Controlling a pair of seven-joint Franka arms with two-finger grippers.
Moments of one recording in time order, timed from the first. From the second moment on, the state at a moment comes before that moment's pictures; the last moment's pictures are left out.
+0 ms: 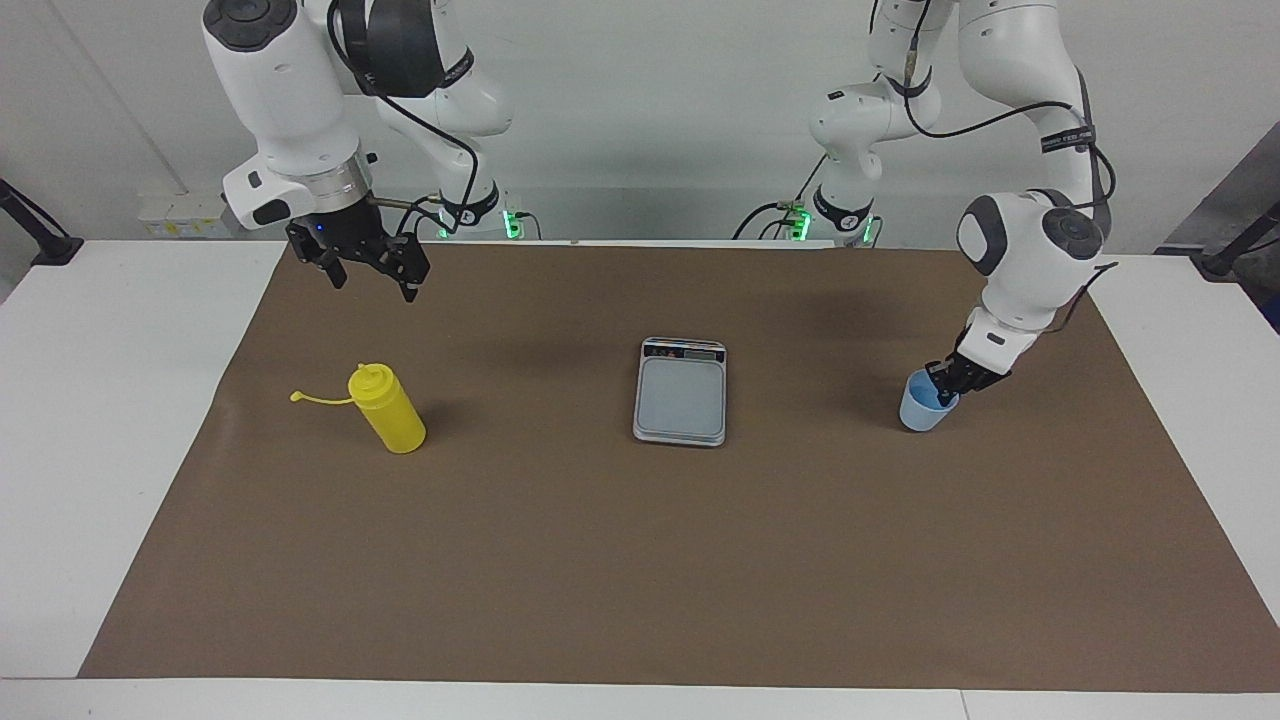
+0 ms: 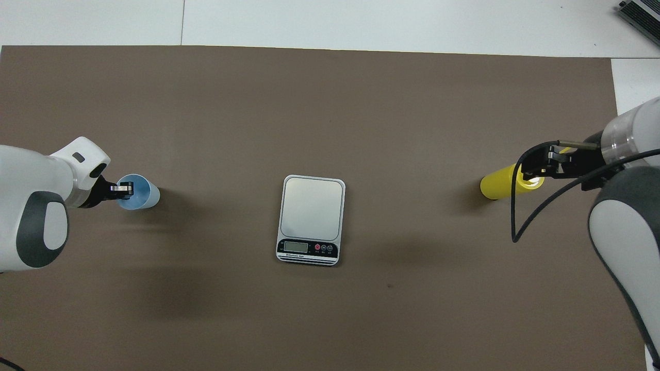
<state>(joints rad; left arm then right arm) 0.18 0.06 -0.17 -2.17 -0.02 2.28 -0.01 -0.06 -0.01 0.14 -1.66 -0.05 1.61 0.29</state>
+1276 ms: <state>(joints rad) -0.38 0.10 -0.19 -1.80 -0.08 1.98 -0.65 -0.06 -0.01 0.14 -1.66 -0.05 1.61 0.29</state>
